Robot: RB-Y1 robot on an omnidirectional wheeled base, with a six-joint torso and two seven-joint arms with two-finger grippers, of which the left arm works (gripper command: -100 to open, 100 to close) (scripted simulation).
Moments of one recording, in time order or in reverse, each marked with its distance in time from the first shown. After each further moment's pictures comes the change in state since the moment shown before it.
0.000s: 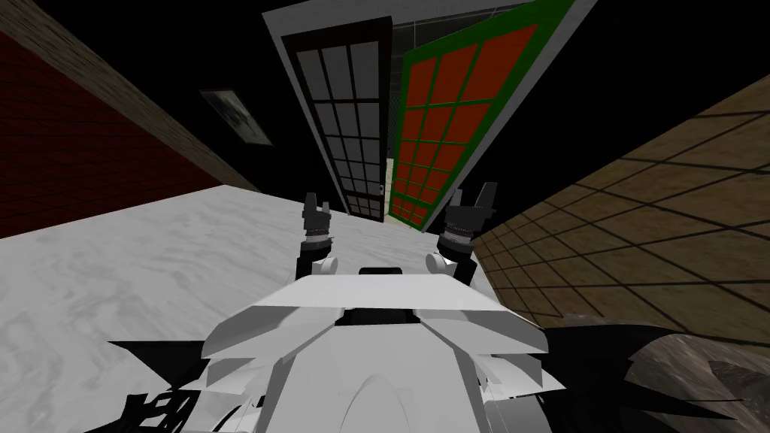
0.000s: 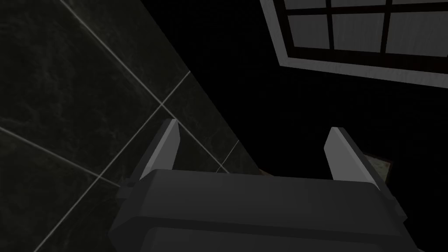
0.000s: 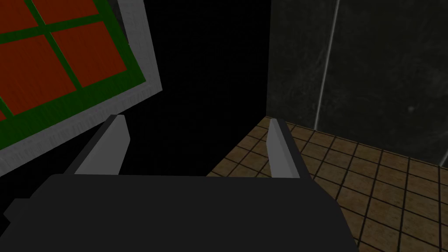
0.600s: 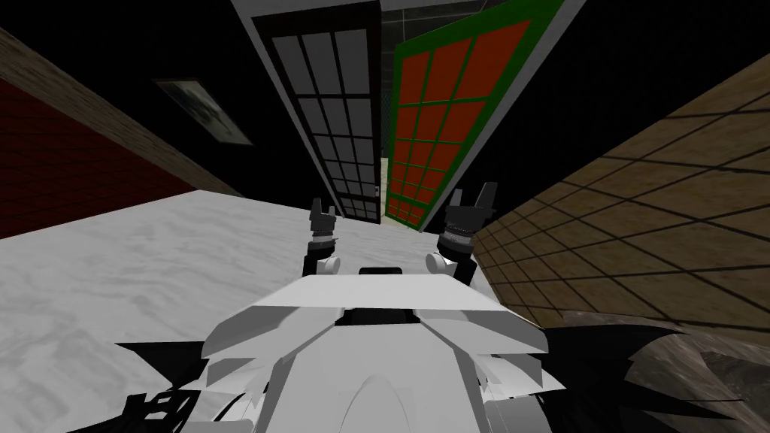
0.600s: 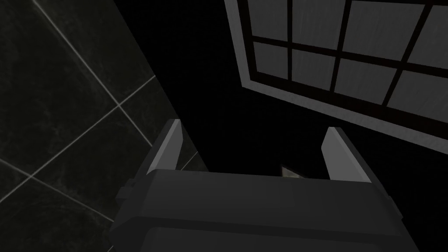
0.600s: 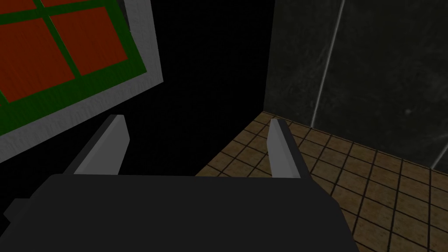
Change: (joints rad) arm -0.039 0.026 -0.002 0.121 0.060 -0.038 0.103
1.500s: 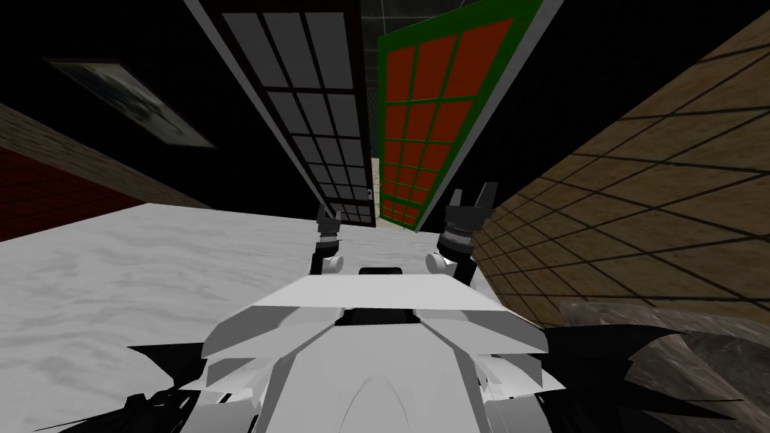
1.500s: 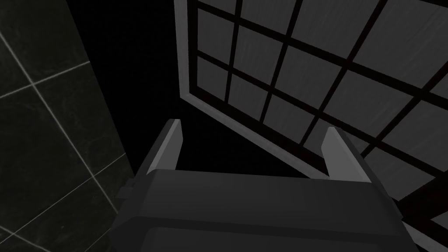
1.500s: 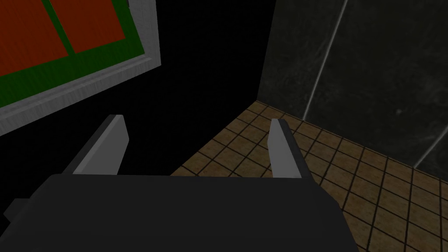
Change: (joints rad) arm -0.072 0.028 0.003 0.192 0.100 -0.049 0.171
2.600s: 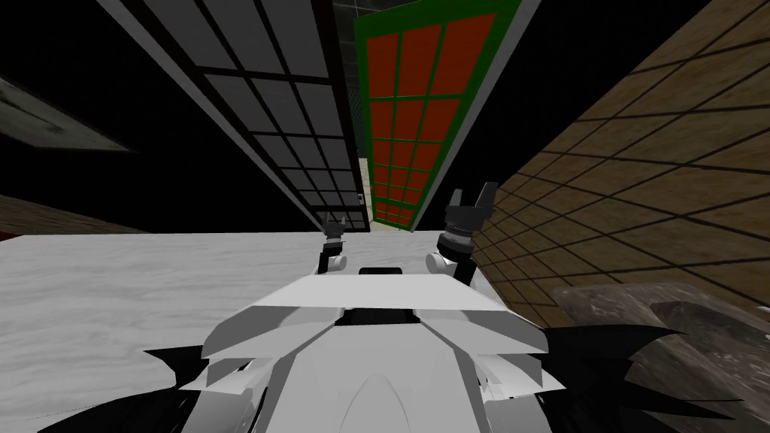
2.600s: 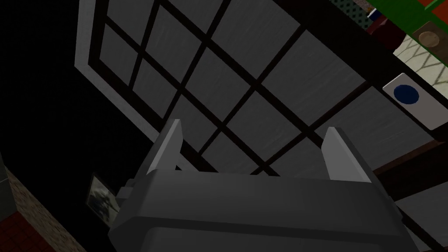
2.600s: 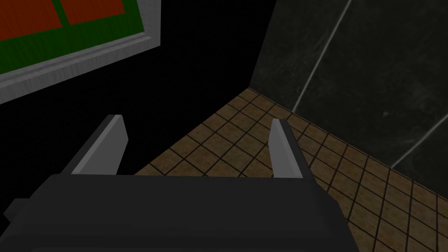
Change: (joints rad) arm -0.101 0.021 0.003 0.276 0.140 -0.076 0.241
